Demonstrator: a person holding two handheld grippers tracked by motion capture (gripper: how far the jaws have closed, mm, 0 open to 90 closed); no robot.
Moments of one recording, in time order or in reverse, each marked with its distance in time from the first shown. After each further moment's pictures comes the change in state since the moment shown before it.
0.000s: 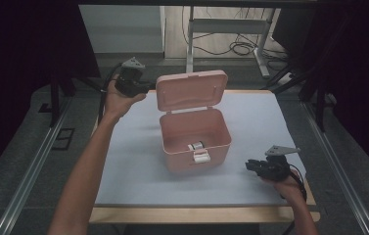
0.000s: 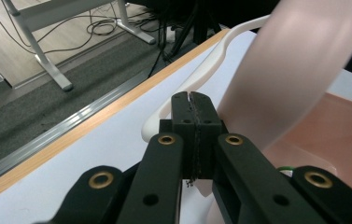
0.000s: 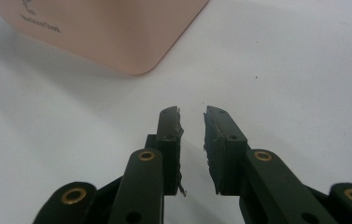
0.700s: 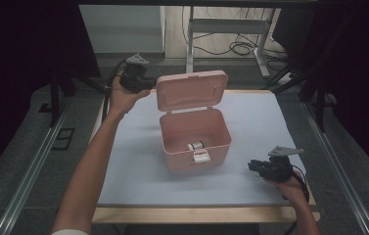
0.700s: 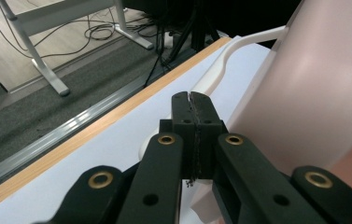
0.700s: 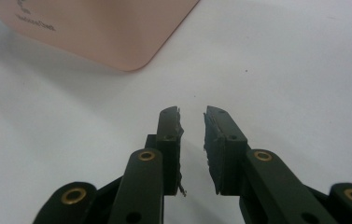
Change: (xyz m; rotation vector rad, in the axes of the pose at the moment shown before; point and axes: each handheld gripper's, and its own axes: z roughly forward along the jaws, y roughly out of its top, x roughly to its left) left arm -0.001 0.012 0.011 -0.019 -0.010 -0.004; right arm -0.005 -0.005 -0.006 -0.003 -0.010 0.018
